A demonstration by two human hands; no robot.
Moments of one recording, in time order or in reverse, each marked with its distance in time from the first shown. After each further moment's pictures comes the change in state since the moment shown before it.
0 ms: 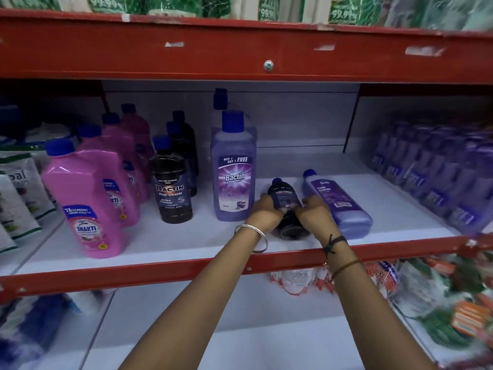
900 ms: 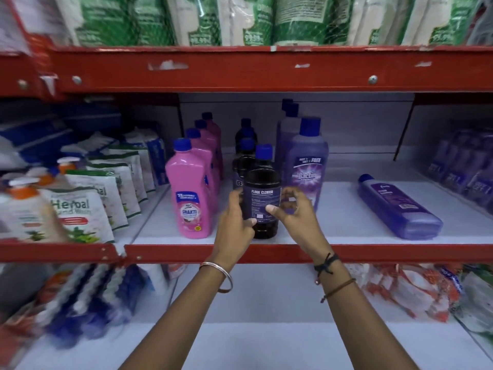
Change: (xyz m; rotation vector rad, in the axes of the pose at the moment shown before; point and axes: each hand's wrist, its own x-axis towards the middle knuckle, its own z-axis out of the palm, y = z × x) left_hand -0.109 -0.141 -0.133 -0.224 0.476 0.359; right_hand -0.114 -0.100 0.106 0.537 -0.199 -0.421
